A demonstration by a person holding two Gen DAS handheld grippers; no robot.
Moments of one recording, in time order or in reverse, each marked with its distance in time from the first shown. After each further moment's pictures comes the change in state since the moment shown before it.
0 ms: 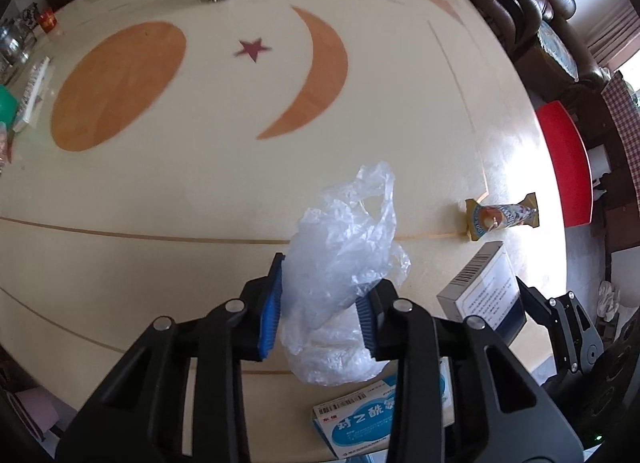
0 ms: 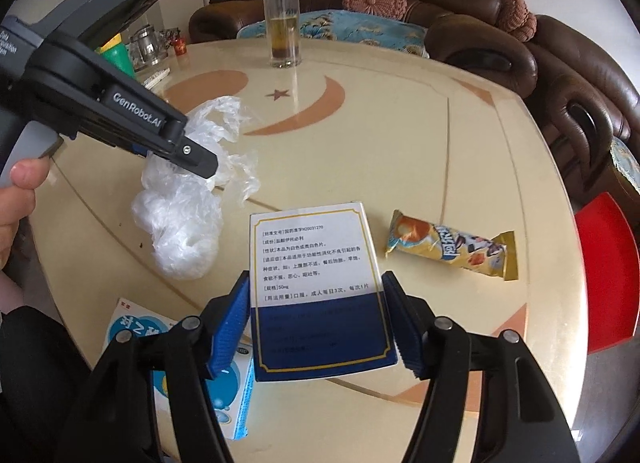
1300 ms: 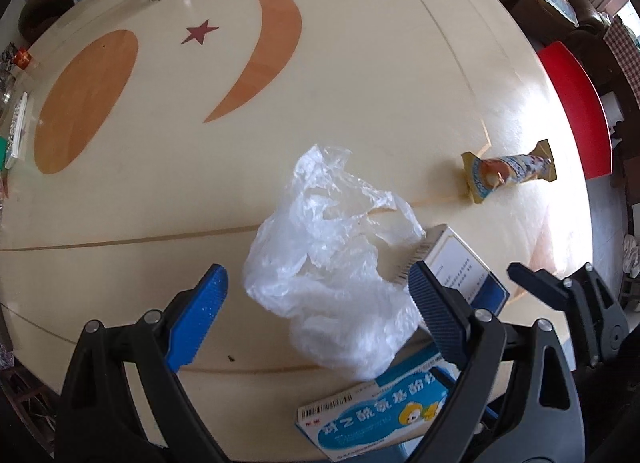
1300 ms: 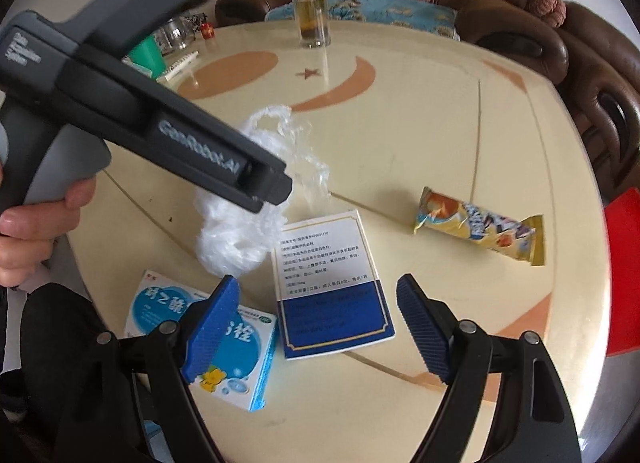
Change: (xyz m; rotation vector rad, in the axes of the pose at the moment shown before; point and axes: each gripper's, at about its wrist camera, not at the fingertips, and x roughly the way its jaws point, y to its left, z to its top) left arm 0.041 -0.052 0.009 0.131 0.118 0.076; right arm 0.021 -0.001 -0.008 -0.023 0.103 0.144
